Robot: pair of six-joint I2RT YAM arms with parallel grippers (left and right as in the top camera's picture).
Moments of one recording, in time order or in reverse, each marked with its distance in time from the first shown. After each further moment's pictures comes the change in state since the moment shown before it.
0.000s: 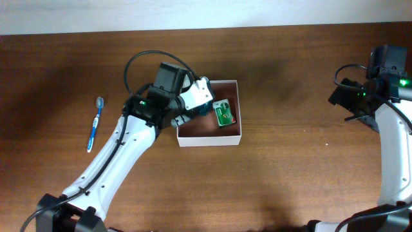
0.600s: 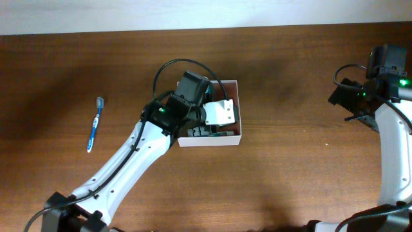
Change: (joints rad) left arm -0.122 0.006 0.000 0.001 0.130 0.164; right arm 0.000 0.000 0.000 0.000 0.000 0.000
